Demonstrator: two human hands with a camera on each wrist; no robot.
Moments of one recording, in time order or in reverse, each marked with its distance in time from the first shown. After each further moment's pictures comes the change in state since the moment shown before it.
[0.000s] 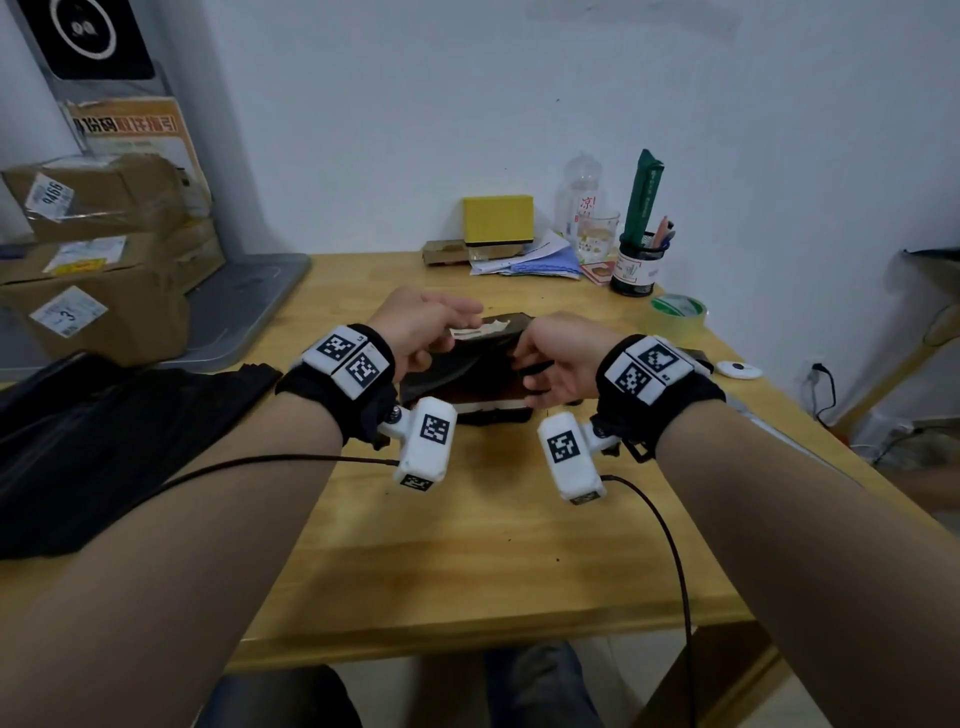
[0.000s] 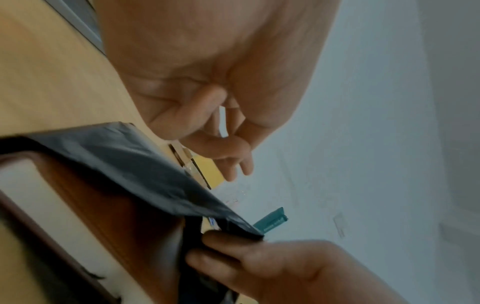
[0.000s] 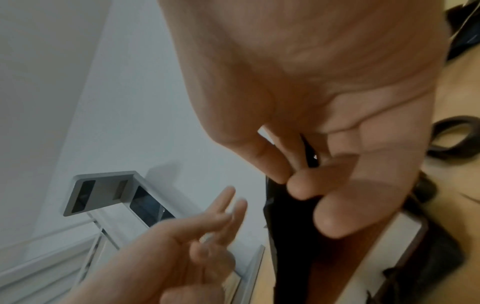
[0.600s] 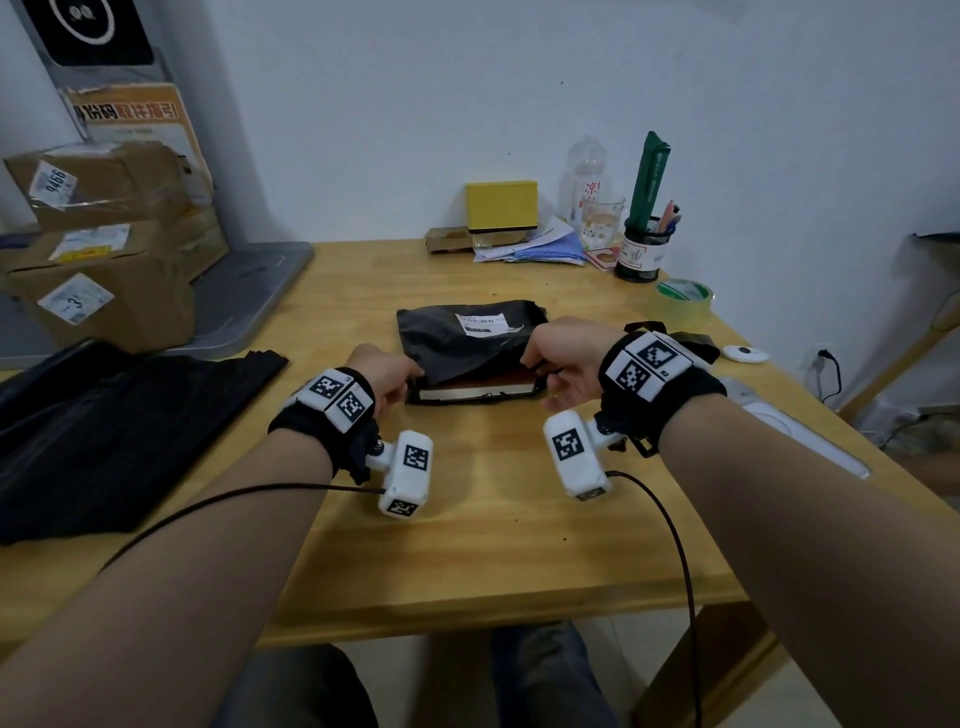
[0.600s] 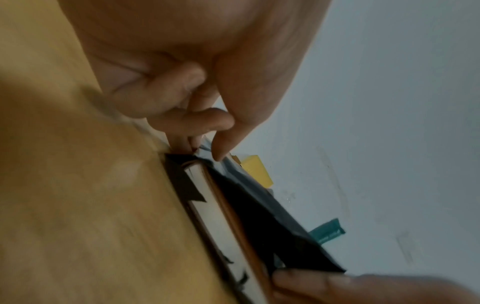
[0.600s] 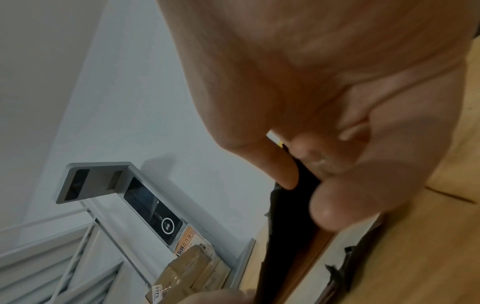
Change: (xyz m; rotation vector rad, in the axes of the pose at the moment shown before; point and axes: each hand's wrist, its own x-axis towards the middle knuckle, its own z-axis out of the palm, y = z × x) left_hand 0.013 -0.072 -0.024 0.178 0.171 -0.368; right_hand 0.004 0.015 0.004 -0.172 0.084 0.101
